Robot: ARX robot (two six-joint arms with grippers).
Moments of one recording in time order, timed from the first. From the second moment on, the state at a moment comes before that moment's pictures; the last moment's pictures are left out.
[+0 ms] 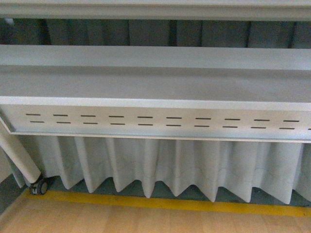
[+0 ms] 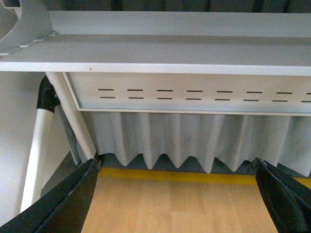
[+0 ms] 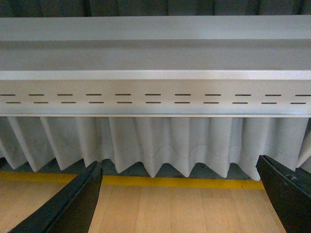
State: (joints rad) left arm 0.00 0.00 0.01 0.00 0.00 0.00; right arm 0.00 0.00 0.01 0.00 0.00 -0.01
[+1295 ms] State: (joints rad) left arm 0.00 0.00 0.01 0.00 0.00 0.00; right arm 0.00 0.00 0.01 0.00 0.00 -0.01
